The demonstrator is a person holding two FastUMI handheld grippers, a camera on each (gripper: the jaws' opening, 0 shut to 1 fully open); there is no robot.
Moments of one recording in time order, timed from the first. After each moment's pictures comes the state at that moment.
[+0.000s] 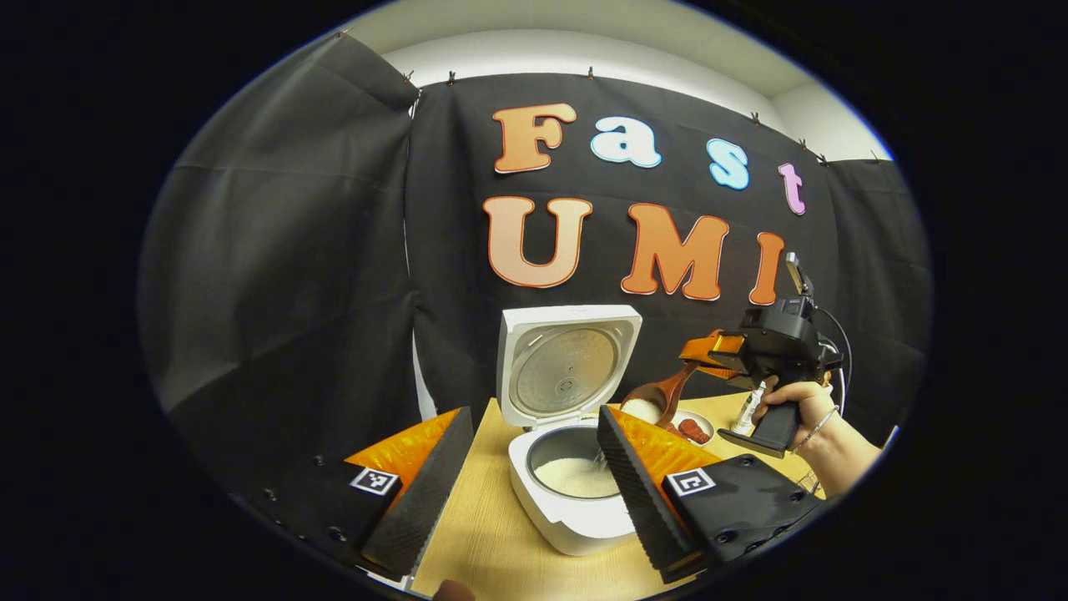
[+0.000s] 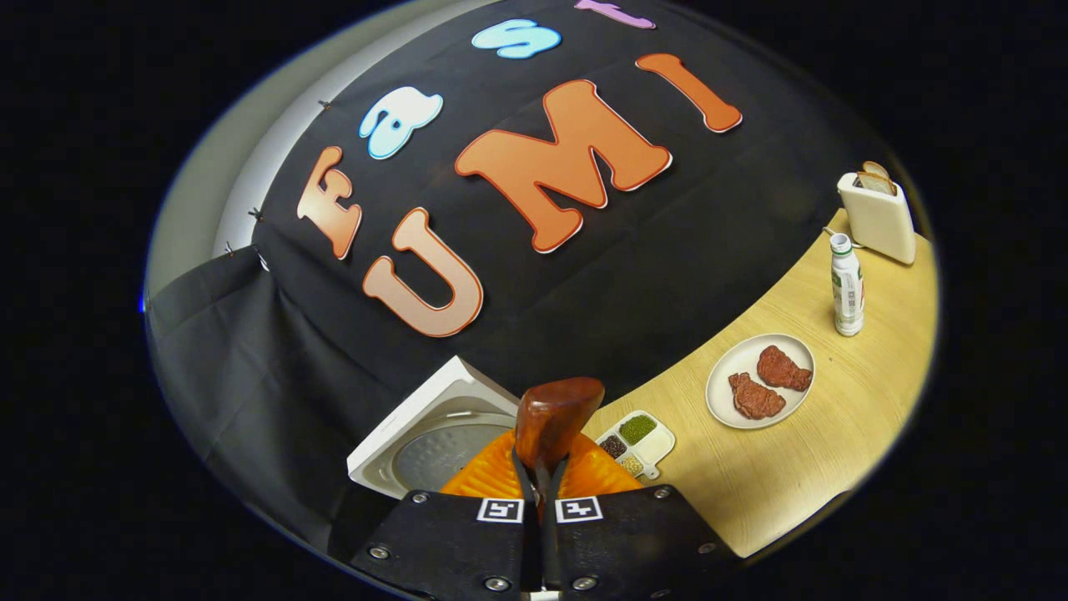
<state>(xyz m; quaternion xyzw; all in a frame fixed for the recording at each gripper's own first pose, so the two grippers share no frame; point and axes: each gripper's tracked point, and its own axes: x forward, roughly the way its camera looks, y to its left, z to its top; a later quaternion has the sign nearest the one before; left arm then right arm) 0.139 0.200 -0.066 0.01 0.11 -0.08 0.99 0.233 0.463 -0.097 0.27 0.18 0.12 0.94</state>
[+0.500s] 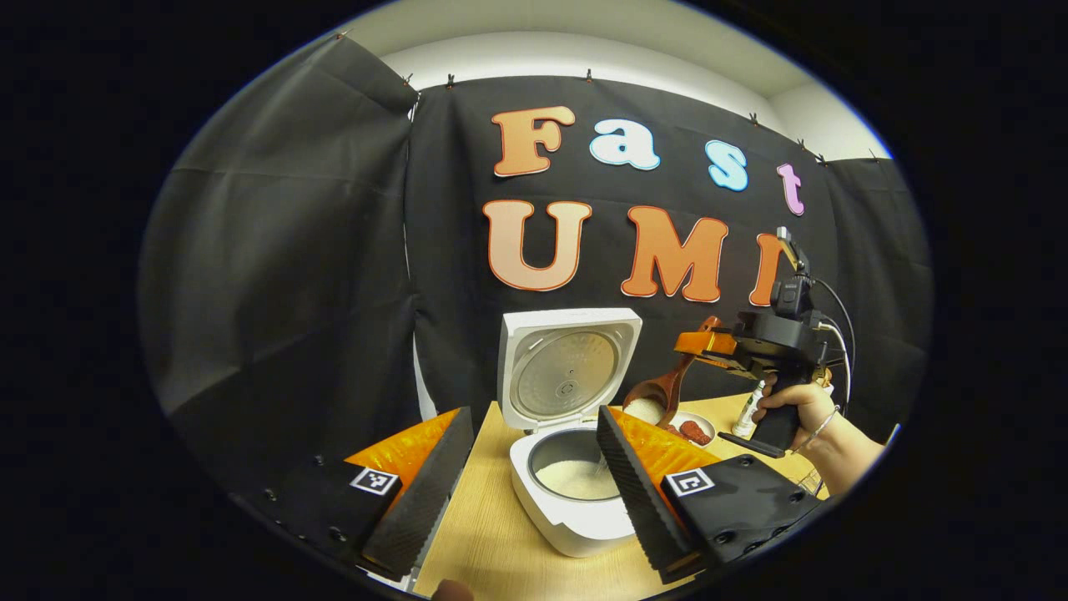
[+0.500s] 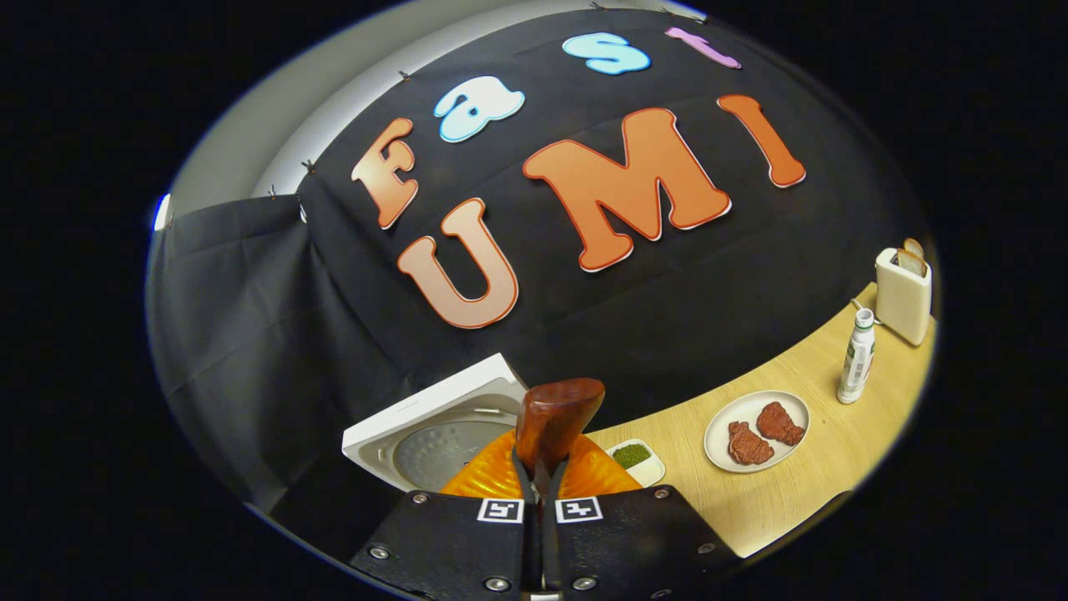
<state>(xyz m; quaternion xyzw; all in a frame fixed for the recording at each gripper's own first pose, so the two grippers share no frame) 0.140 0.203 -0.067 0.01 0.11 -0.08 0.99 0.227 0.487 -0.073 0.16 0.13 0.16 0.97</state>
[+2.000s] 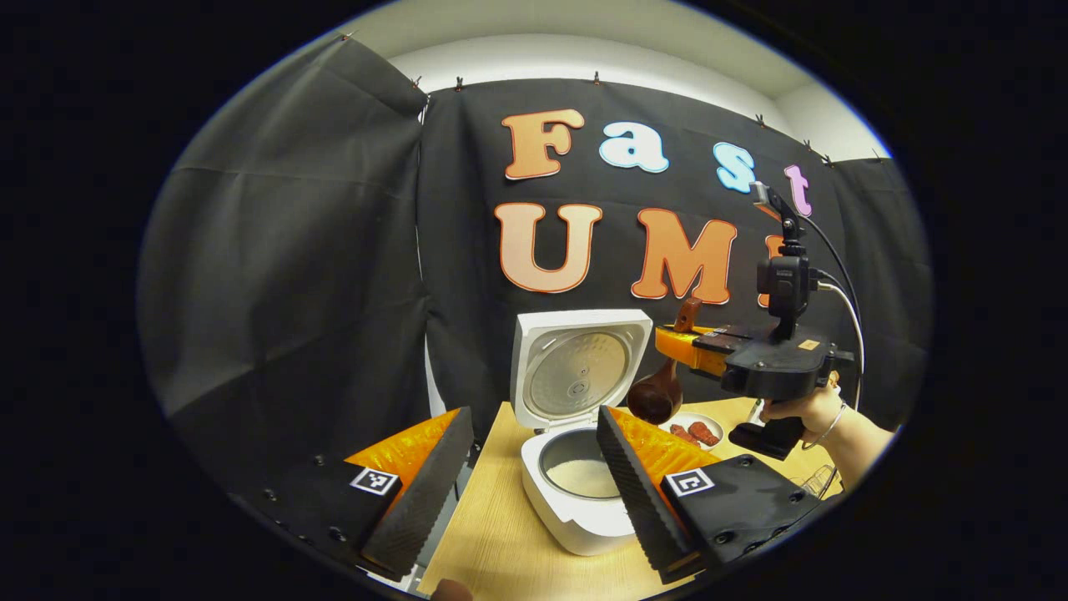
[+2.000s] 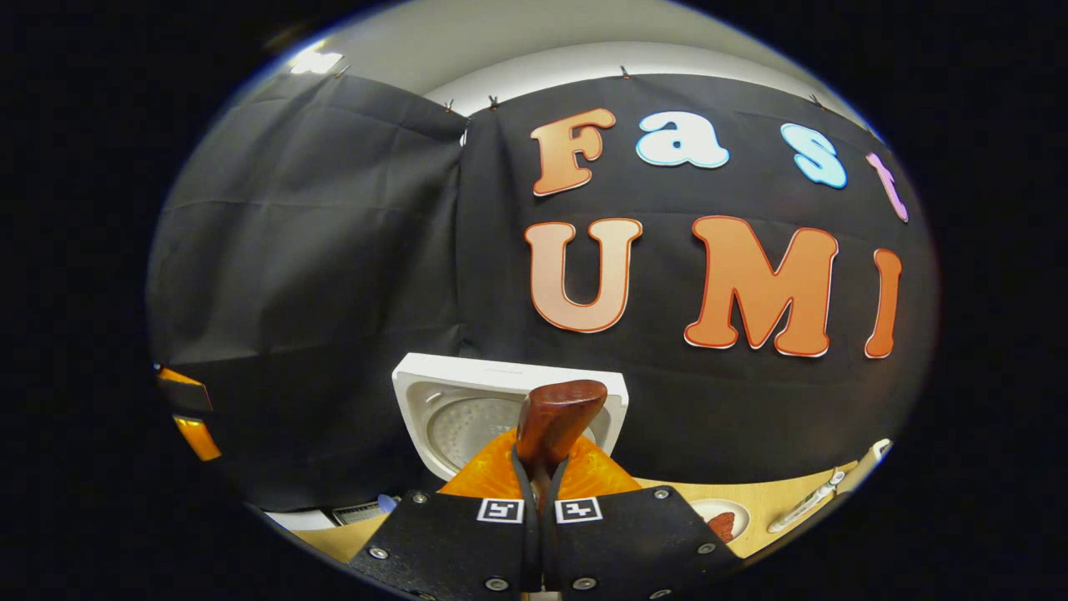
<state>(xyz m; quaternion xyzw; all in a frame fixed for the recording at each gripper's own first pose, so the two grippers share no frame) 0.132 0.214 -0.066 0.01 0.10 -0.06 0.99 0.185 0.552 -0.057 -0.11 0.03 0.28 0.95</state>
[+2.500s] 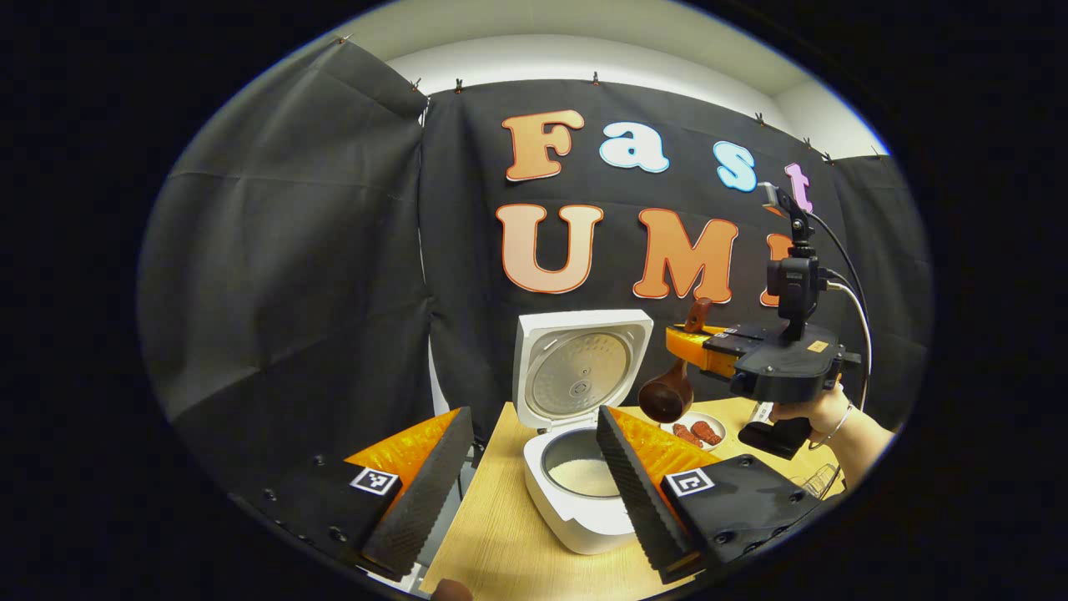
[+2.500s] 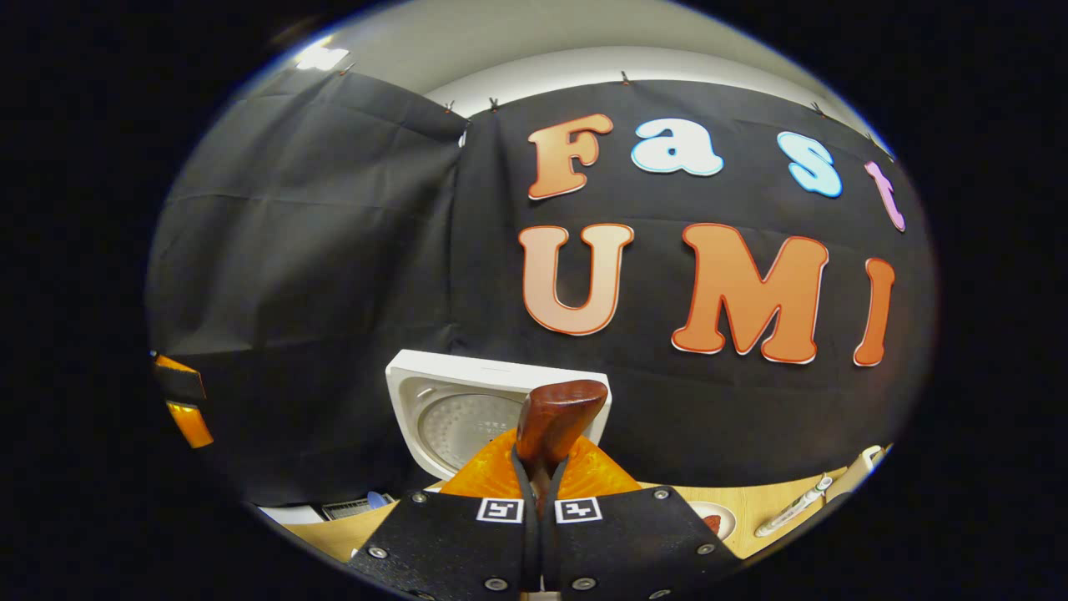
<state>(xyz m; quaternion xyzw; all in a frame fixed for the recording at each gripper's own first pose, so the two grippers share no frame) 0.126 0.210 -0.059 0.02 0.10 -0.06 0.99 0.185 0.523 -0.049 -0.07 0.04 0.25 0.96</state>
